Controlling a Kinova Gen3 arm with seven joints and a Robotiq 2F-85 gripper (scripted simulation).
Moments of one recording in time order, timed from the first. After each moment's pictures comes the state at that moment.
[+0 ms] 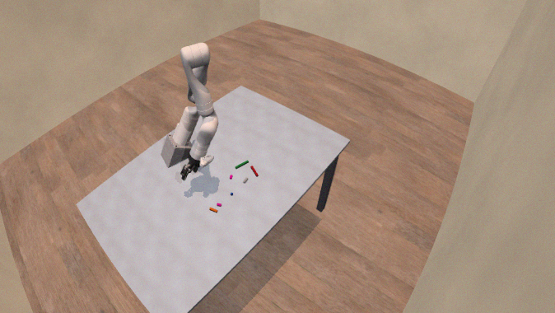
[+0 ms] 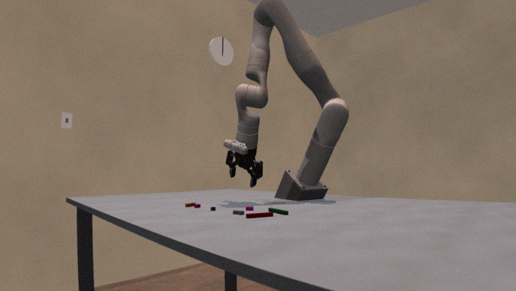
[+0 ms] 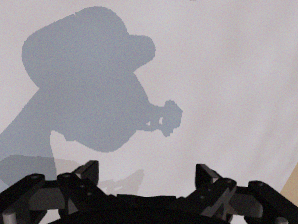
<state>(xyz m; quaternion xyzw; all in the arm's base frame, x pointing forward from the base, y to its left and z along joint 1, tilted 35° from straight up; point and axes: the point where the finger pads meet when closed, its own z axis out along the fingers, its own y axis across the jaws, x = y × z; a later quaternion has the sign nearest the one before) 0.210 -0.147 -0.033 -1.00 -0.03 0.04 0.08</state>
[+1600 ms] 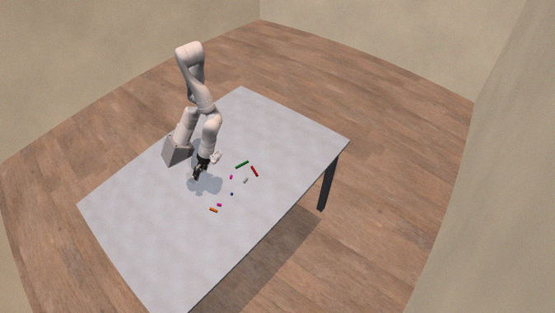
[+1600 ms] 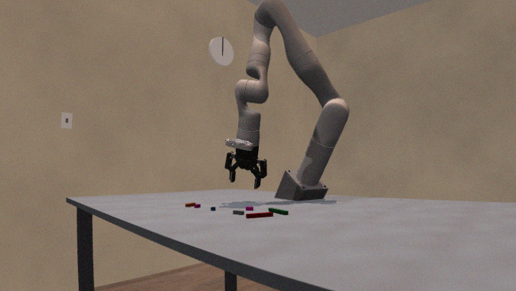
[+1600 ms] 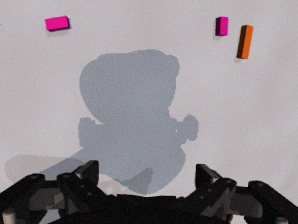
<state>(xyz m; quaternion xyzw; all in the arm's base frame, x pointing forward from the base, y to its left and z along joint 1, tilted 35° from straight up) 0.249 -0.110 -0.010 -0.99 -0.11 -0.02 0.13</state>
